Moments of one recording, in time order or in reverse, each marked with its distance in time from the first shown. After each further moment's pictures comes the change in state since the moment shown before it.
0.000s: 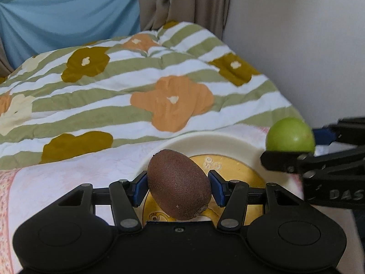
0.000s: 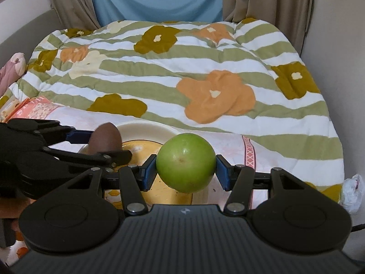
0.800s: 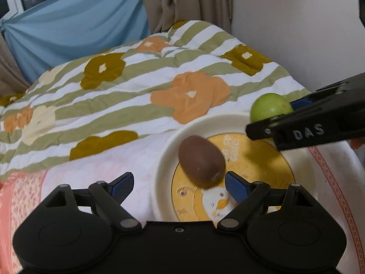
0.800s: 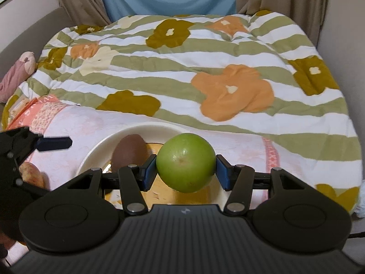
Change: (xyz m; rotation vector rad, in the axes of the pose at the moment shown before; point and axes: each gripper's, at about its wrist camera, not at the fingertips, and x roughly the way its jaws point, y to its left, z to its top) left arm -0.031 0.003 -0.026 0.075 -0.001 0.126; right arm 0.026 0.013 0.009 0.006 0.034 0.090
